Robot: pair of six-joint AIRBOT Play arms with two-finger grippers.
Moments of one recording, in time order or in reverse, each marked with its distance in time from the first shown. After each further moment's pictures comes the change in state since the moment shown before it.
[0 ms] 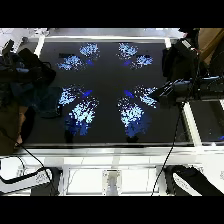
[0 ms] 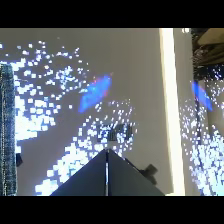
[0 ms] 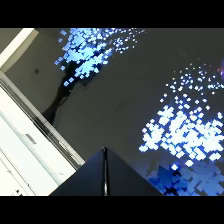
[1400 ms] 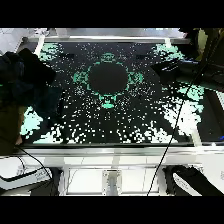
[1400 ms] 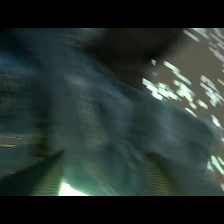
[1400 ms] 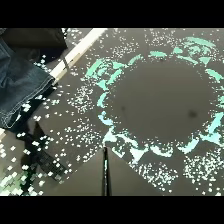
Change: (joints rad) left arm 0.208 -0.012 0.000 0.496 0.312 -0.195; right arm 0.000 0.003 0.001 0.015 -0.405 0.000
